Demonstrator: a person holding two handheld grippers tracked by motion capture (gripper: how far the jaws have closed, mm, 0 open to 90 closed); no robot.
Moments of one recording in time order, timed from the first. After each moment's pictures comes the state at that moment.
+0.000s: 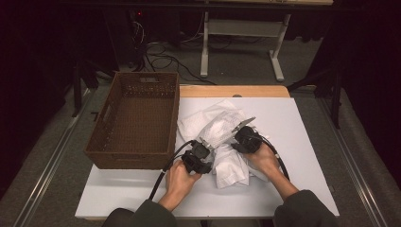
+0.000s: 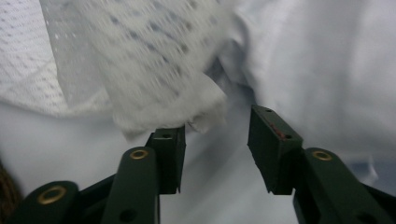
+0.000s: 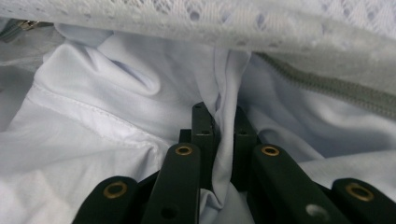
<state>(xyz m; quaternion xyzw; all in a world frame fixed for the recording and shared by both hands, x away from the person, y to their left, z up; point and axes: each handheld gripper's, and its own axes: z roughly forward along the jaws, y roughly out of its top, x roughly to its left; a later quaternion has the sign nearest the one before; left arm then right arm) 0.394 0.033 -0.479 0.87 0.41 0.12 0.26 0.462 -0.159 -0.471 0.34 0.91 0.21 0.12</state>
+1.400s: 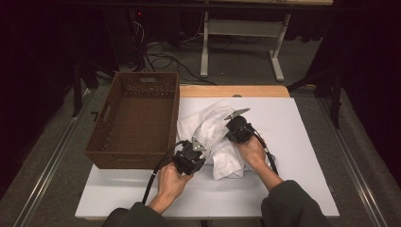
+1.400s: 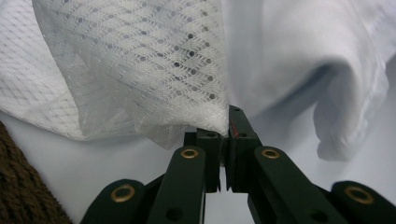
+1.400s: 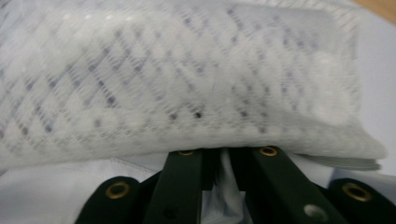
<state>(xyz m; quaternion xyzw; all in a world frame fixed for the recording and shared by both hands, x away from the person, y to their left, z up) 0.373 0.065 -0.464 0.86 0.37 0.11 0.32 0.478 -0.128 -0.453 0.37 0.88 0.26 0.17</state>
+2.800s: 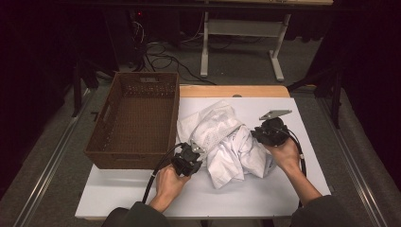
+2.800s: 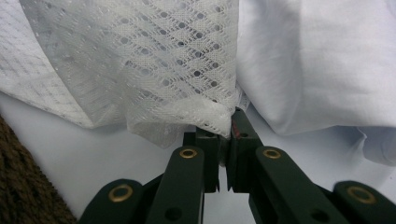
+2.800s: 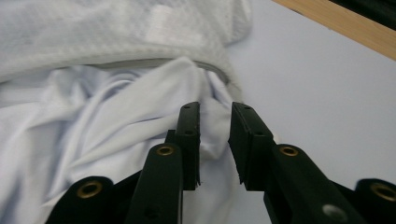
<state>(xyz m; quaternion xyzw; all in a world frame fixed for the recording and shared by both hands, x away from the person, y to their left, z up) 0.376 0.068 -0.480 0.87 0.38 0.11 0.29 0.453 -0.220 -0.419 0.40 0.84 0.29 0.20</state>
